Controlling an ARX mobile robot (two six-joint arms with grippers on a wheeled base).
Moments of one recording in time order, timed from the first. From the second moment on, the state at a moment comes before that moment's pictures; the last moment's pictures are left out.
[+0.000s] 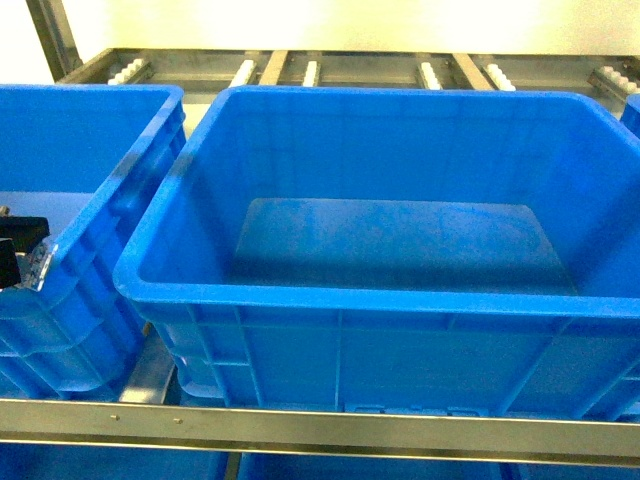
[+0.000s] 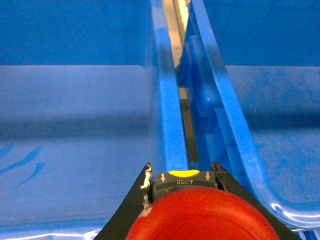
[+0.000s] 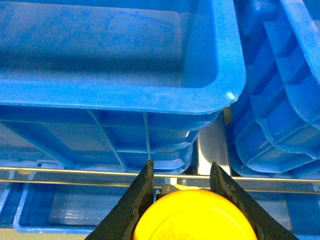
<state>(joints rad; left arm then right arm) -0.13 1.23 0.33 0.57 -0.02 -0.08 0.03 1.29 0.13 0.76 0.03 0.00</state>
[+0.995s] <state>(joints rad) -0.13 1.23 0.33 0.57 -0.02 -0.08 0.09 1.12 0.34 0.40 0.02 -0.01</state>
